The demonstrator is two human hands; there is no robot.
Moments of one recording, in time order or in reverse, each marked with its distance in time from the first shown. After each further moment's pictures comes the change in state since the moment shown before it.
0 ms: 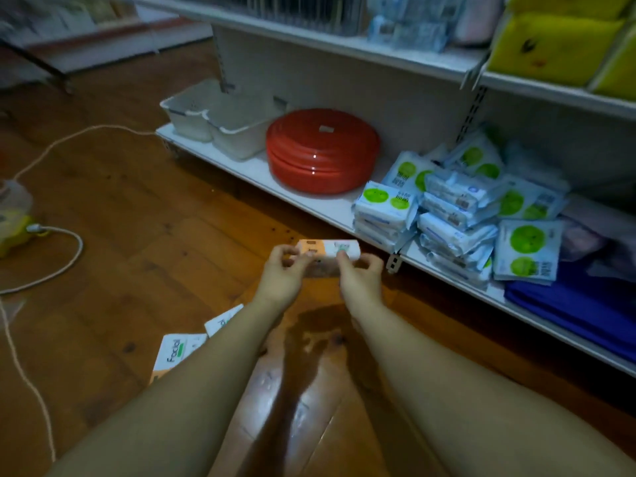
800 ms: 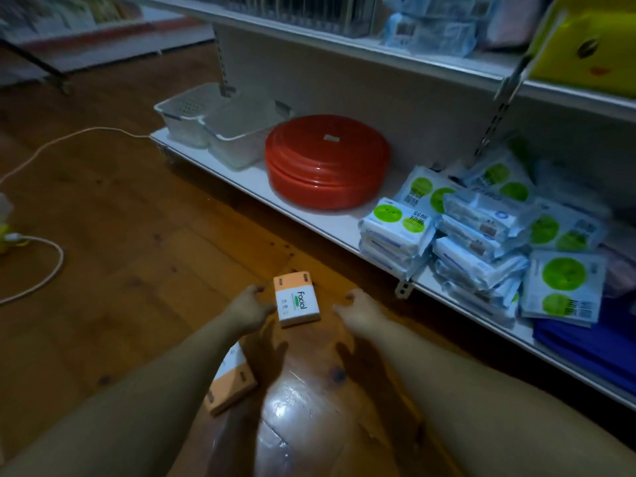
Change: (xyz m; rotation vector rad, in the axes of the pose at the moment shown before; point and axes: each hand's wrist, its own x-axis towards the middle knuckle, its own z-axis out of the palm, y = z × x) left_hand 0.082 -0.046 -0.038 0.593 -0.112 -0.265; right_hand 0.086 0.024 0.009 -0.762 -0.327 0.018
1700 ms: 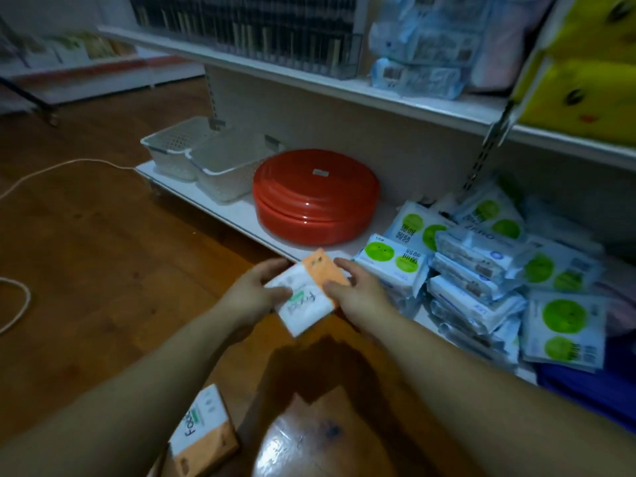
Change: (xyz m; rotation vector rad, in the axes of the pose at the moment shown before) left_hand 0.002 0.078 -0.031 -0.644 -0.043 0.250; right_hand 0.002 -0.061 -0.052 0.561 0.139 -0.289
